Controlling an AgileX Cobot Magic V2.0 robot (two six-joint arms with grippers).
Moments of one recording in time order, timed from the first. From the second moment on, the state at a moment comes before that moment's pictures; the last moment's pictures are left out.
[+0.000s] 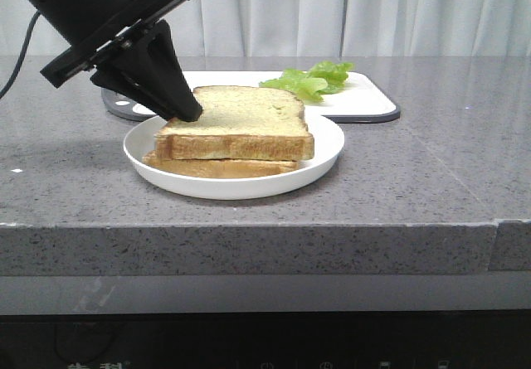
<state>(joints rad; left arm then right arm) -0.37 1.70 -1.30 -0.66 0.94 0.31 0.06 0.59 -0.65 -0.01 0.61 0.15</state>
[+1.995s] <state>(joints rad) -0.06 1.17 -1.16 -0.62 1.12 0.37 0.03 2.00 -1.69 0.93 0.77 -0.52</state>
